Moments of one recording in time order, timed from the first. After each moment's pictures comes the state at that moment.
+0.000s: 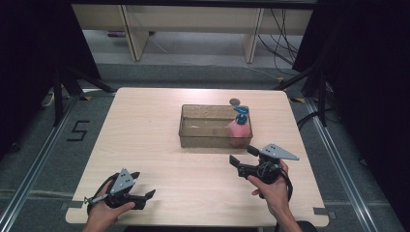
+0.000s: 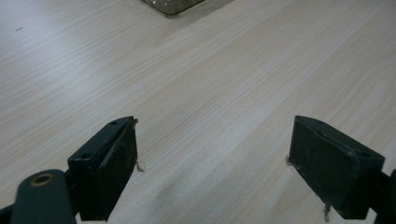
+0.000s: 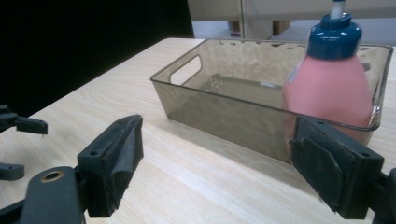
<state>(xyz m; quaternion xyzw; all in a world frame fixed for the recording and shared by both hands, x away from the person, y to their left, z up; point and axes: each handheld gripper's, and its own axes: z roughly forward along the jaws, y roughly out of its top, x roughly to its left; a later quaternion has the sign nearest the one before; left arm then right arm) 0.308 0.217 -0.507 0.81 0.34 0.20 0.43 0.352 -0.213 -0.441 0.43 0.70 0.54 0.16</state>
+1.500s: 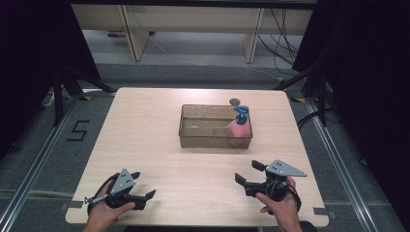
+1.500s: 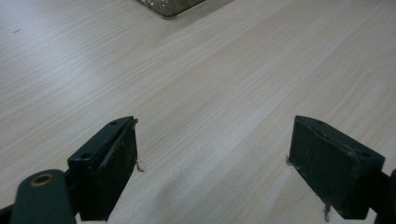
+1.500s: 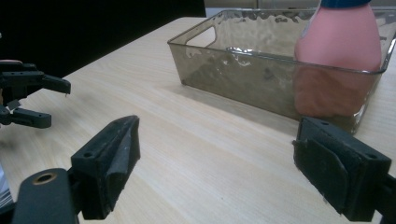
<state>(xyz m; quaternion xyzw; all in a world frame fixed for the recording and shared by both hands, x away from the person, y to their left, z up) 0.308 0.216 -0.507 0.81 0.34 0.20 0.43 0.318 -0.234 -0.461 0.40 0.73 0.54 0.14</state>
